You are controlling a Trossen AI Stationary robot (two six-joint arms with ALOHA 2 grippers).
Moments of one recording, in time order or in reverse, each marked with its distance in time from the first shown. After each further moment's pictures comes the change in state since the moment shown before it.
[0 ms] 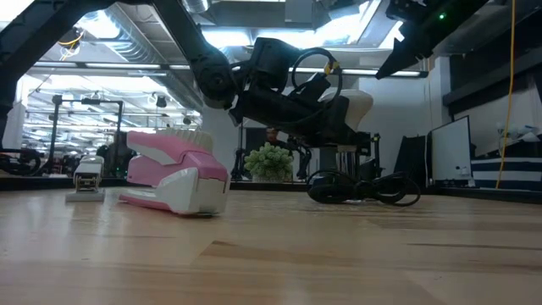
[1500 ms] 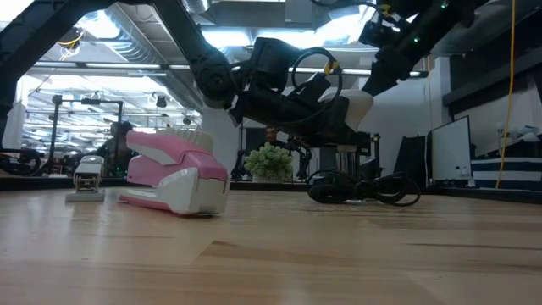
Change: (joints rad) left arm 0.000 0.001 -0.001 0.003 0.000 0.009; right arm -0.001 0.215 0.001 0.099 -0.160 -0.055
